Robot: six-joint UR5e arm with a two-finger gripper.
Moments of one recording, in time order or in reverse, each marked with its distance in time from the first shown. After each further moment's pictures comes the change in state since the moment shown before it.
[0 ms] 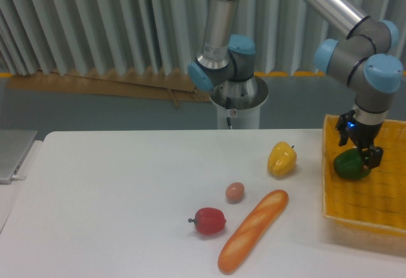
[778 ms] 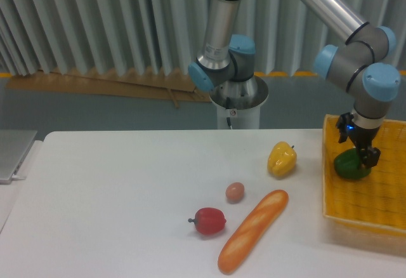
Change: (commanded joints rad) arm 0.061 -0.035 -0.014 0.015 0.008 0.021
